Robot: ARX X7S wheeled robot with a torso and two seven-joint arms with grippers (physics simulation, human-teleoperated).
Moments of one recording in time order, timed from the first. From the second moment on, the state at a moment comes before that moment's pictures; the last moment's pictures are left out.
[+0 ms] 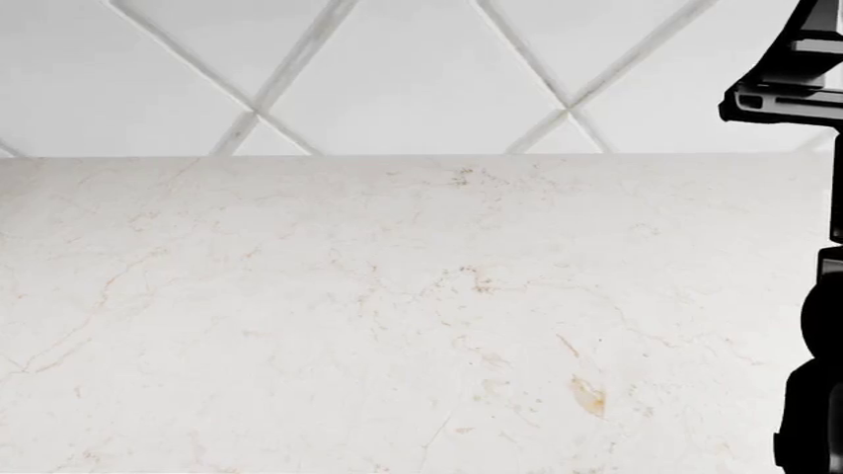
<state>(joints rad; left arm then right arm) -2.03 -0.94 0.22 0.42 -1.71 -1.48 -0.81 0.72 0.25 0.26 -0.57 0.16 0.58 -0.01</state>
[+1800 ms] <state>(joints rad) -1.87 -0.50 0.31 0.25 -1.03 -1.07 -0.58 0.71 0.25 0.26 -0.57 0.22 0.56 0.04</state>
